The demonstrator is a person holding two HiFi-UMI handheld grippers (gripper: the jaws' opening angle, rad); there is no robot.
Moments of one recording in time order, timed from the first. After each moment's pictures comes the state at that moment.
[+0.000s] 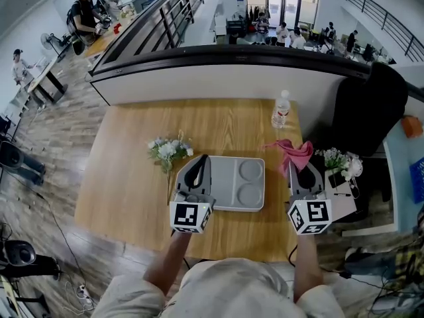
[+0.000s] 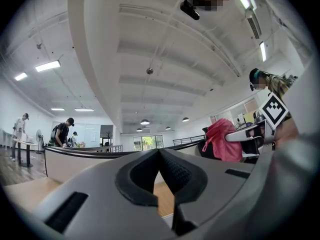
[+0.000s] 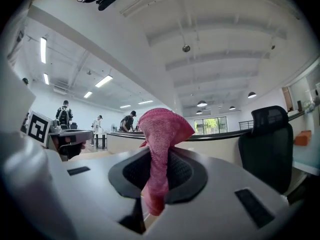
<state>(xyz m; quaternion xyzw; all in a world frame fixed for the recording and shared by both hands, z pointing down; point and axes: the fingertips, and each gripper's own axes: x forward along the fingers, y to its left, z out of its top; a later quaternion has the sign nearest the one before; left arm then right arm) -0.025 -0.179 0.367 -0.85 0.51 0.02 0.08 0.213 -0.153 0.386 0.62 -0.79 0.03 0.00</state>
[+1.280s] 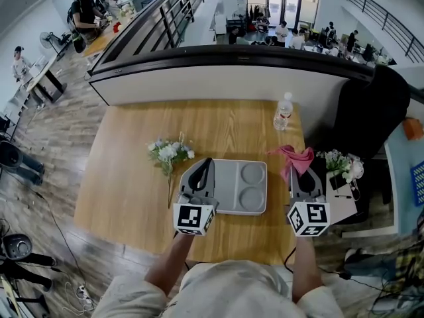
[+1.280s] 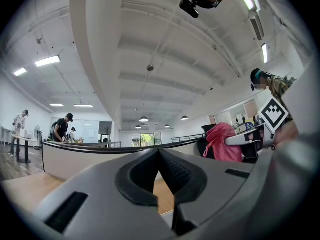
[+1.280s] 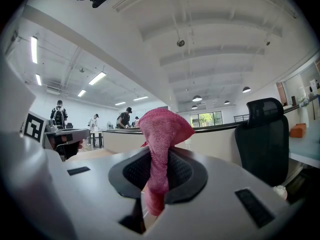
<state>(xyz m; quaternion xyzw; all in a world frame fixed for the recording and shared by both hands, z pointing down) -0.022 -0.190 0.383 -0.86 0.51 0.01 0.06 0.217 -0.163 0.412 0.63 -0.77 0.06 0.01</state>
